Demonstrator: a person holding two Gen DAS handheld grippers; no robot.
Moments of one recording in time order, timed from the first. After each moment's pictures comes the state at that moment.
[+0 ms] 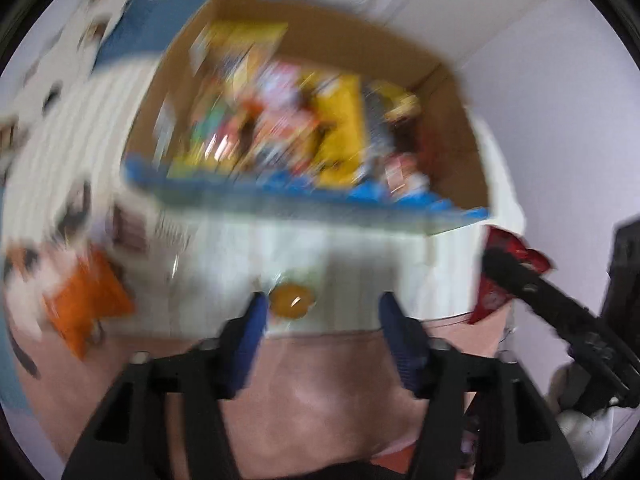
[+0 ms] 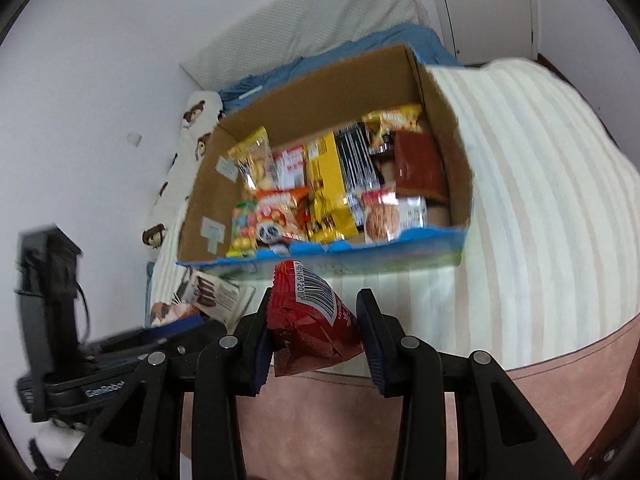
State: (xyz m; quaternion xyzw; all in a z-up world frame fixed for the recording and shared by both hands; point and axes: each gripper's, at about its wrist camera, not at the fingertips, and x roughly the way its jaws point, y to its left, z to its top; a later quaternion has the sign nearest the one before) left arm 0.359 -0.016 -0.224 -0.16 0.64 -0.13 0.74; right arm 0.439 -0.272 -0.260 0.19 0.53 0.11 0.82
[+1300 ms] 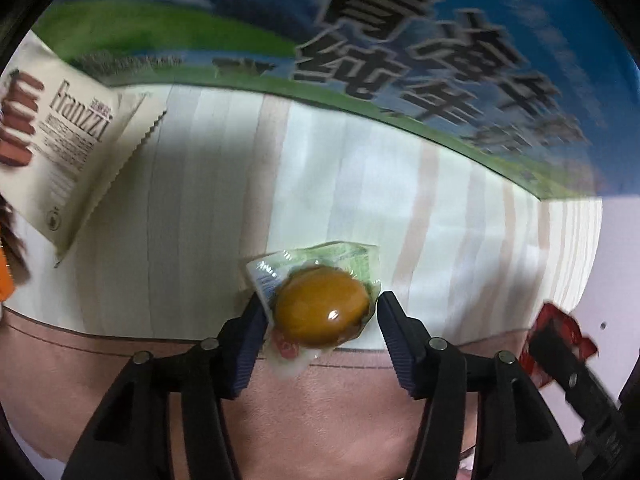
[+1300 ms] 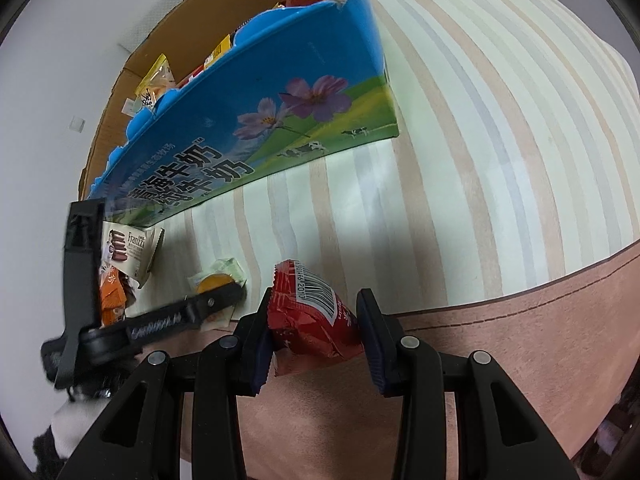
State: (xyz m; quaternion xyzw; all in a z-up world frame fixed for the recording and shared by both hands) left arm 0.374 -0.062 -0.352 -0.15 0.71 -0.09 0.68; right arm 0.411 -0.288 -0.371 0.21 0.61 0.04 0.77
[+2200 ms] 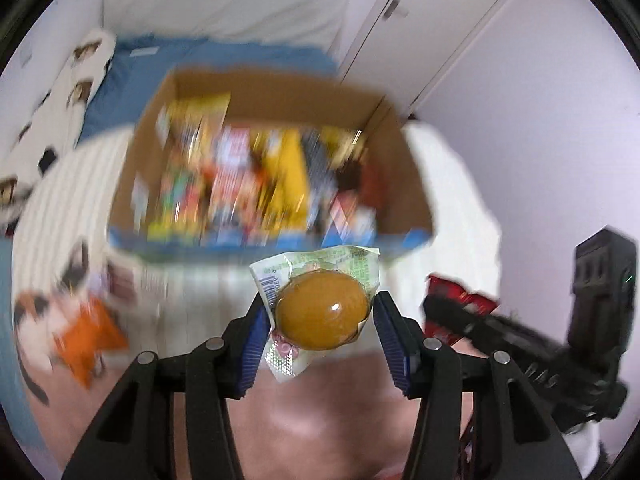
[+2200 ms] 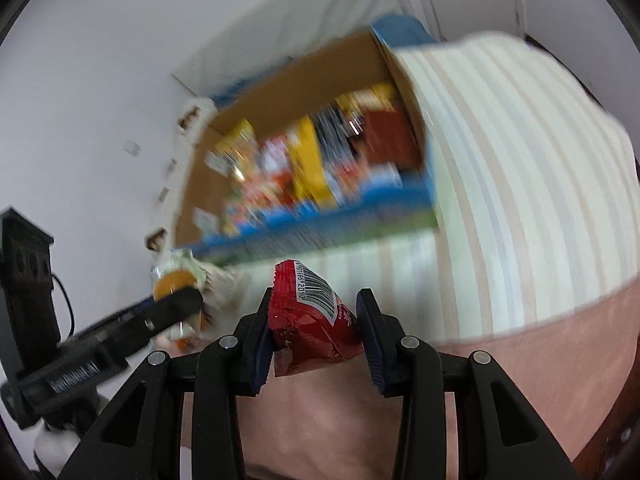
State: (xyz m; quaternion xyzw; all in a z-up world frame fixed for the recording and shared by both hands) left arm 0.366 -0.070 -0.126 -0.11 0.54 -0.18 0.82; right arm 0.416 -0.298 -0.257 0.22 0.52 0.10 0.82
